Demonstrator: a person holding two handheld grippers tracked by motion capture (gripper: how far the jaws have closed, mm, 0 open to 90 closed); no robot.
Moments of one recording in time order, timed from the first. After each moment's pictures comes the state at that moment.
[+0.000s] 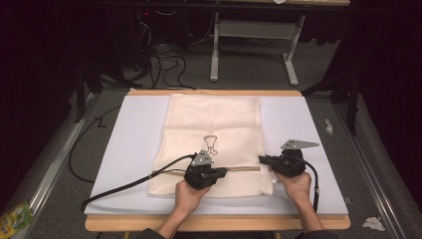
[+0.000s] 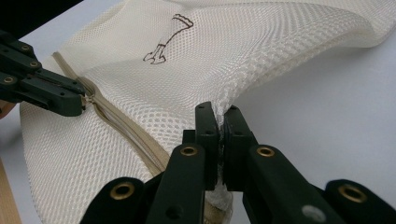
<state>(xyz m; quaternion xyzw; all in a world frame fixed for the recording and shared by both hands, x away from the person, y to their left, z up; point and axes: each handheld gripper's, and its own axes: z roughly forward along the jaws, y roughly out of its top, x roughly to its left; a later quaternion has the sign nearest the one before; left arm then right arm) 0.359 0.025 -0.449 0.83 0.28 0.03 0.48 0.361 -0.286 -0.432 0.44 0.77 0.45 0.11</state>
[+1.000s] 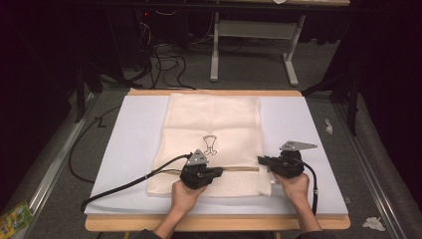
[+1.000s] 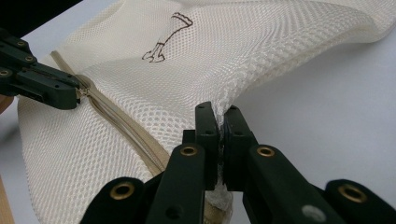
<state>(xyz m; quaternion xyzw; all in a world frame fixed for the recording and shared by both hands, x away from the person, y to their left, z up) 0.362 0.035 -0.453 0.82 0.29 0.03 0.48 0.361 -0.284 -0.439 0.44 0.77 0.45 0.11</state>
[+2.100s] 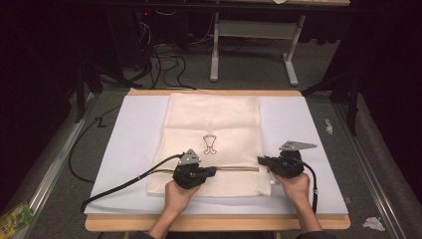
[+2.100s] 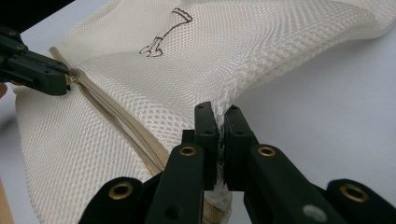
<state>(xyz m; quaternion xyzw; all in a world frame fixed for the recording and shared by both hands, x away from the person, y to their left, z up) 0.363 0.055 -0.452 0.82 0.30 0.03 0.49 0.362 -0.283 -0.439 0.44 0.77 0.44 0.10</state>
